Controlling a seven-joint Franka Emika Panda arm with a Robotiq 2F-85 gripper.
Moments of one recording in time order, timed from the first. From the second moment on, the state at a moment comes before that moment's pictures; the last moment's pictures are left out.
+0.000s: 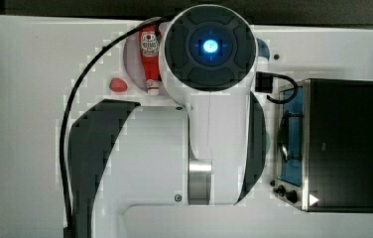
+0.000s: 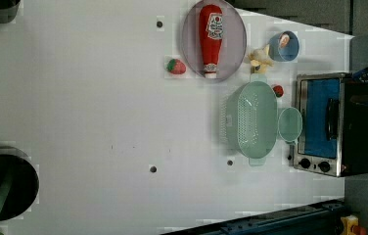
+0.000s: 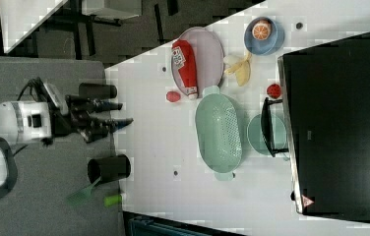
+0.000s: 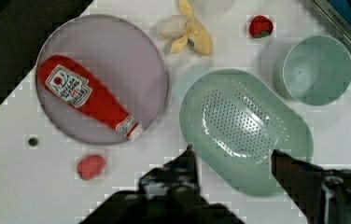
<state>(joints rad) 0.01 -0.04 -0.01 -1.80 -0.01 0.17 0.05</state>
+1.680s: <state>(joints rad) -0.04 0.14 -0.02 -2.42 -0.04 0.78 0.37</state>
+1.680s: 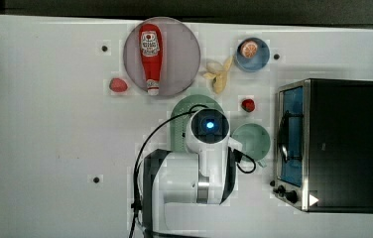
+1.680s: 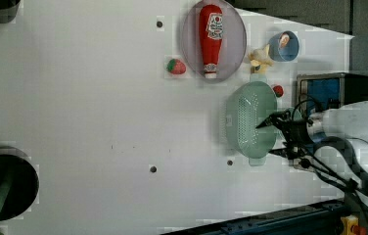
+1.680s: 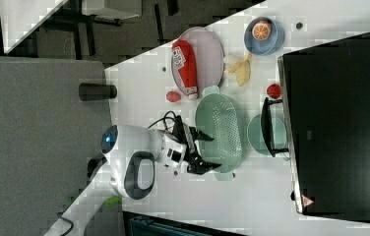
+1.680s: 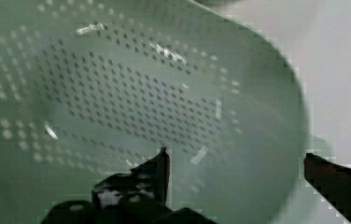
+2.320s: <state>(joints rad) -0.01 0.35 0.06 -2.36 -0.01 1.11 0.67</state>
